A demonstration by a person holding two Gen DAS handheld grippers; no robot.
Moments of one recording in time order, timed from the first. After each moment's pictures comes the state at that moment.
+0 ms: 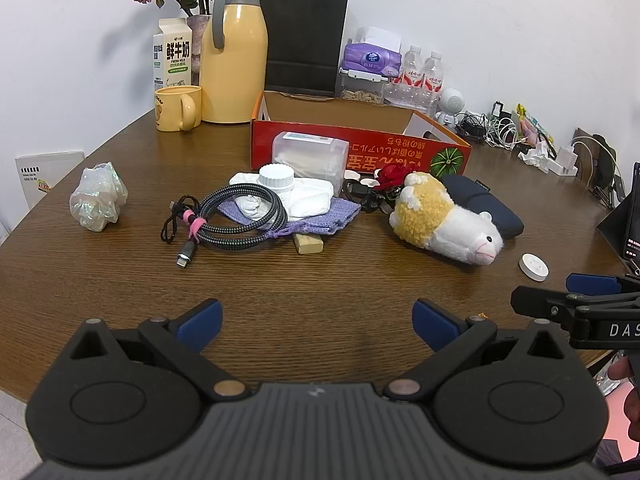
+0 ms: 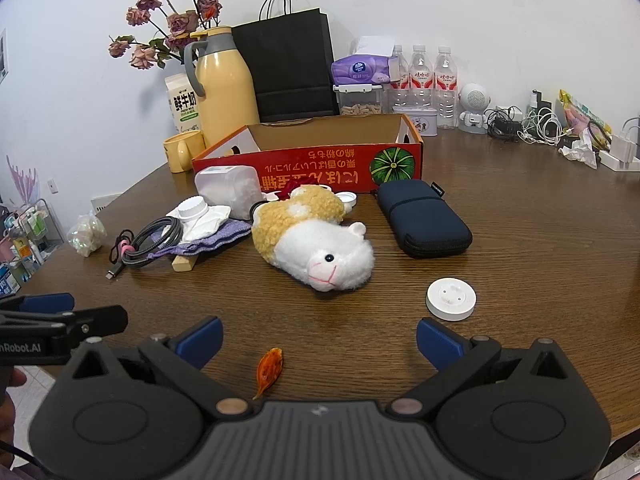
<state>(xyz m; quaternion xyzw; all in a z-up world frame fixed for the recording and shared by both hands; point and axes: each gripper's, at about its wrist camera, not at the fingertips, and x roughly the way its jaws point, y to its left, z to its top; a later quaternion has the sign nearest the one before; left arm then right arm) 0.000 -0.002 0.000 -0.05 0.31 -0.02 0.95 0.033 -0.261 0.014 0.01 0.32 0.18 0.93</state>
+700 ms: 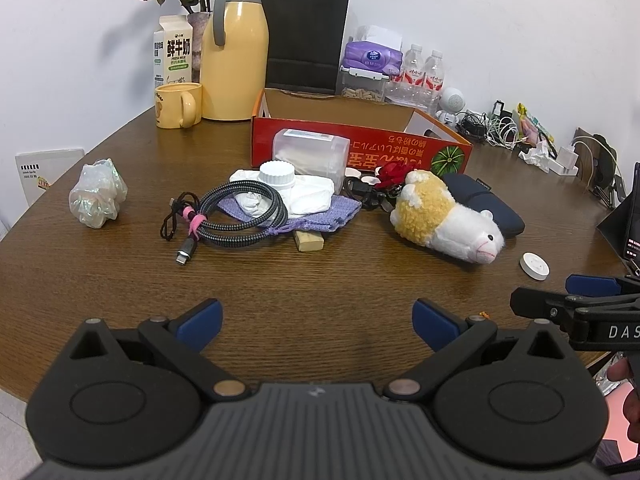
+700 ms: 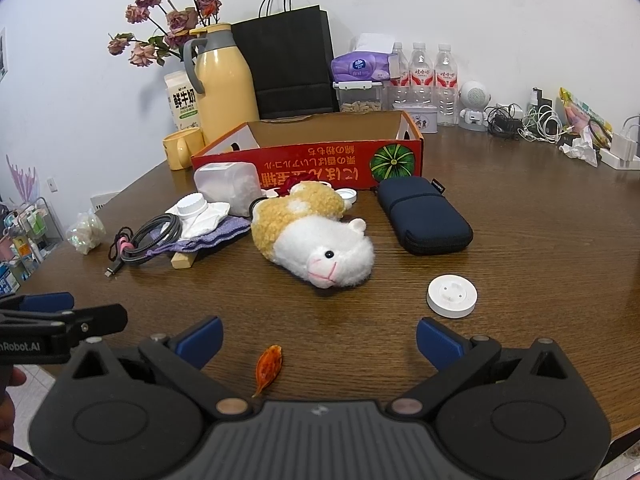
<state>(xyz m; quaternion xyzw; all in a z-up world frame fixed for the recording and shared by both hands) -0.001 -0.004 0.000 -0.05 0.31 -0.02 0.95 0.032 -0.260 0.013 0.01 0.32 0.18 0.93</state>
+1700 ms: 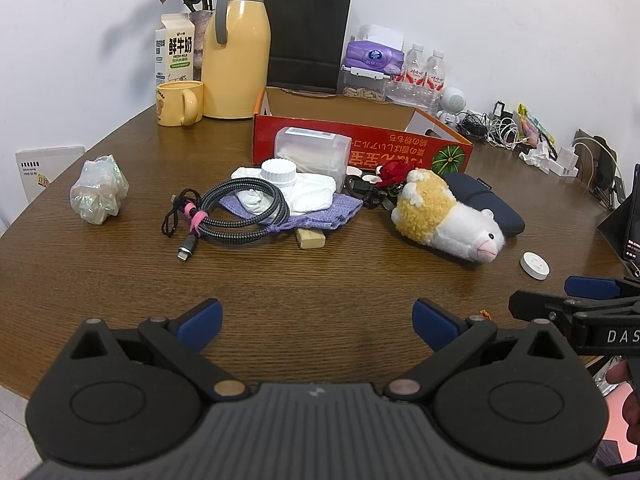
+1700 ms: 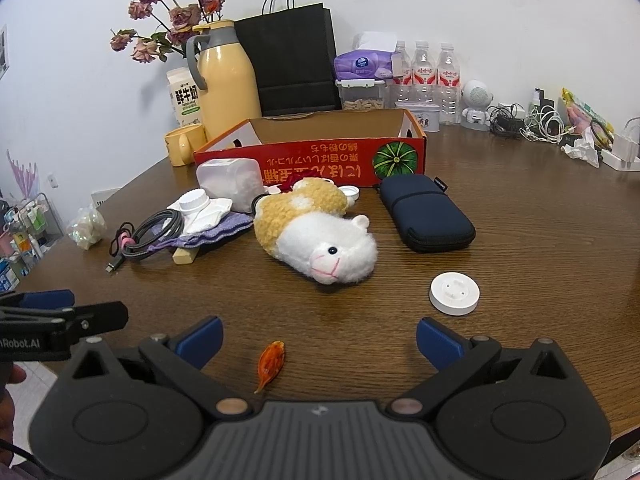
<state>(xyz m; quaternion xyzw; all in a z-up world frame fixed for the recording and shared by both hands) -0.002 -0.003 0.002 -0.05 0.31 -0.02 0.95 0.032 -0.262 0.016 0.01 0.32 0.18 0.93</state>
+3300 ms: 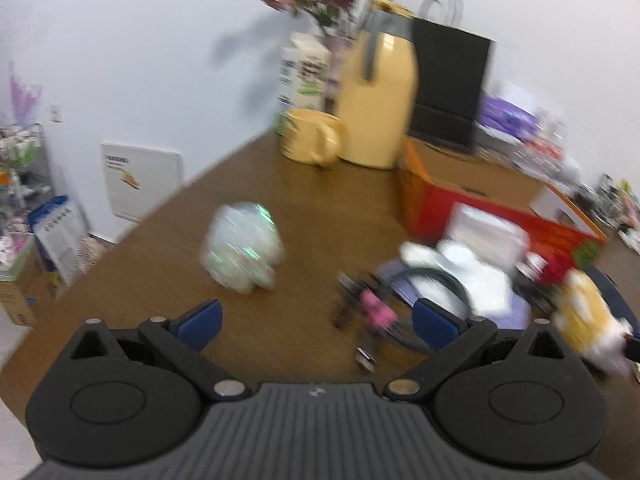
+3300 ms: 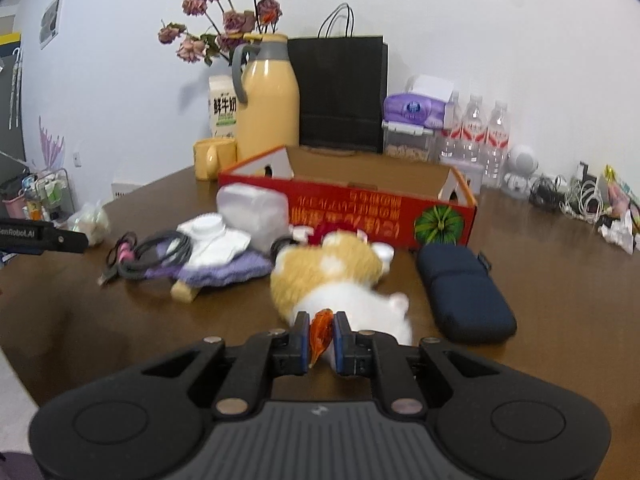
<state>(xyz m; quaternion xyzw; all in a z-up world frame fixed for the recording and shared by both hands) 0.049 0.120 0.009 -0.10 0.27 0.14 0.95 0.079 -0.224 0.016 -0.07 0.25 0.22 0.94</state>
